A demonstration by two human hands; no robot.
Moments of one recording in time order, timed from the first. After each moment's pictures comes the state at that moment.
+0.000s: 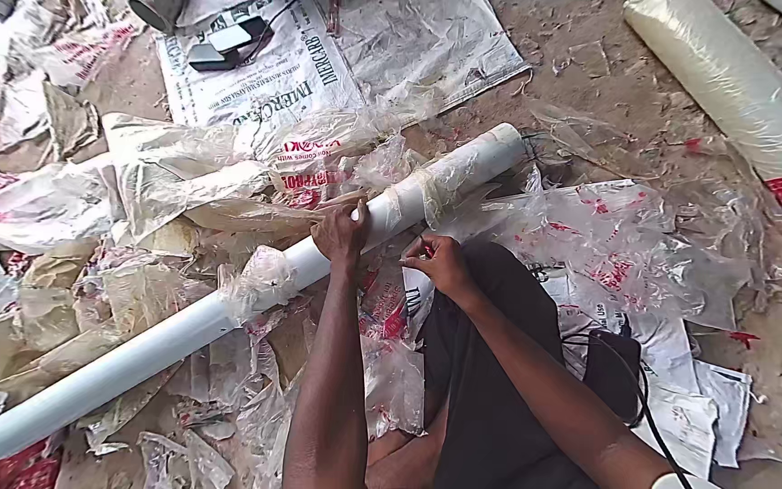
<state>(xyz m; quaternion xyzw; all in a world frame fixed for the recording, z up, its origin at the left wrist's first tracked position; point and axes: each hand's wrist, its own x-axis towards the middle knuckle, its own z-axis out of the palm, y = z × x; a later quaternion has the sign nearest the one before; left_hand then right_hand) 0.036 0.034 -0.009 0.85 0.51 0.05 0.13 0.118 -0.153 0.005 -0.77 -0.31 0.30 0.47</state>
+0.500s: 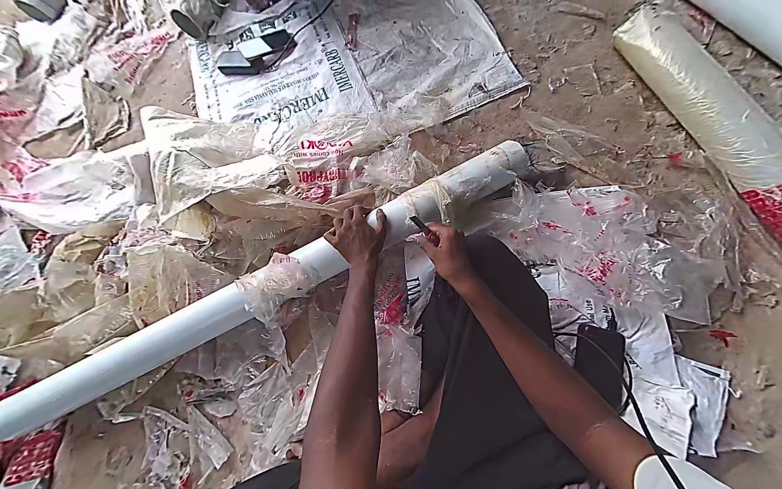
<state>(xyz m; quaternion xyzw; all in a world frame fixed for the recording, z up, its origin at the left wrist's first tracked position) 0.017 -0.004 -0.031 0.85 0.50 0.12 0.11 0.117 -0.158 0.003 -0.80 -0.36 0.18 0.45</state>
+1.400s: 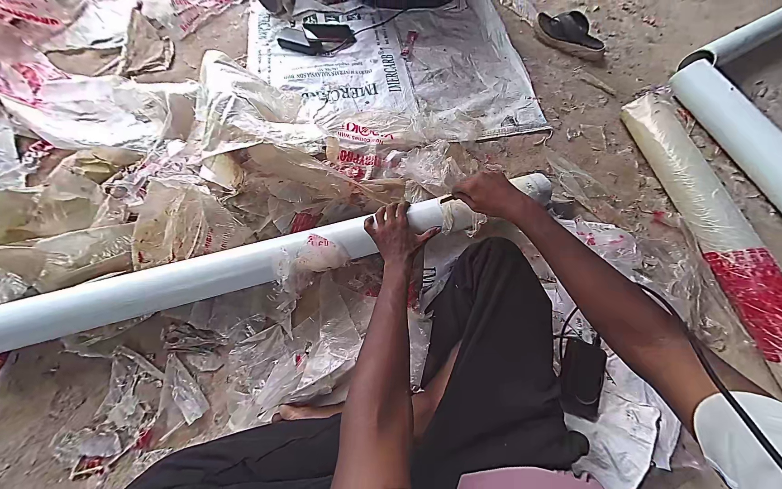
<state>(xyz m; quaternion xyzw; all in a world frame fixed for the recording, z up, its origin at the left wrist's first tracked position) 0.001 -0.042 -0.036 0.85 0.47 0.19 0.14 0.219 -0.100 0.068 -0.71 -0.70 0.07 -0.04</state>
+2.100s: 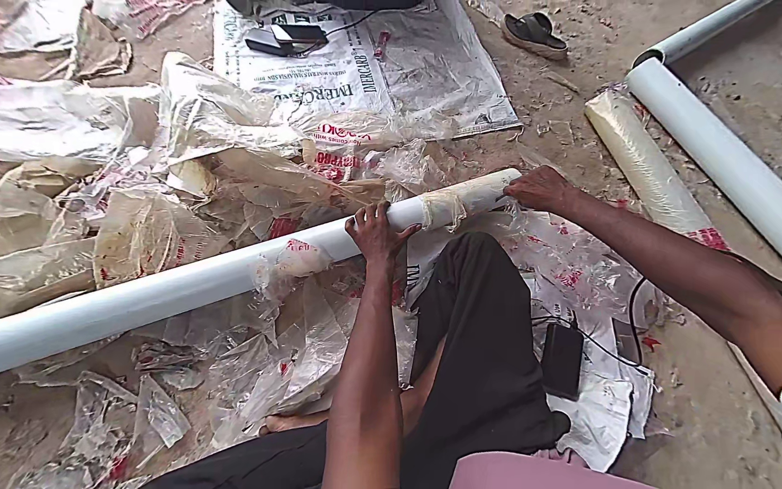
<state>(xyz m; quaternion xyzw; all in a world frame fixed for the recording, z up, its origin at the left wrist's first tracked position) 0.004 -0.037 -0.038 0.85 0.47 0.18 0.16 0.322 -0.197 0.080 -0.72 -0.66 0.02 -0.24</state>
